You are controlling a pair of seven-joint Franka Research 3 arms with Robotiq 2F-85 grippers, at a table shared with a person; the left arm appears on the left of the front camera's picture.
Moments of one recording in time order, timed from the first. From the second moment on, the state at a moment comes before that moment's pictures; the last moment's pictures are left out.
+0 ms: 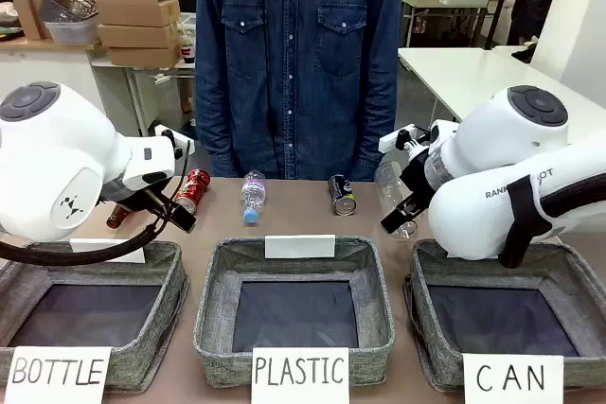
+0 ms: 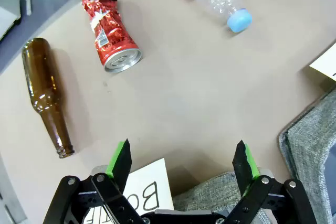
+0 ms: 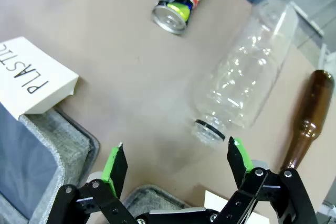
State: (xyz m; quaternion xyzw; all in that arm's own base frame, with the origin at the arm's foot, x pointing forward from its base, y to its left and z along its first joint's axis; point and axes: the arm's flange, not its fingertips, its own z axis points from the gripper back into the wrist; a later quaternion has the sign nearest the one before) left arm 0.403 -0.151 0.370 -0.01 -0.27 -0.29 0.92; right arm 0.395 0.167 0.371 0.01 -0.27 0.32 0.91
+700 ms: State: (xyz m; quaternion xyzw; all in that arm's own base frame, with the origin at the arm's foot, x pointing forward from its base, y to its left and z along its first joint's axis) left arm 0.403 -0.151 0.370 -0.01 -0.27 -0.29 0.92; right arm 0.395 0.167 0.371 0.01 -0.27 0.32 0.91
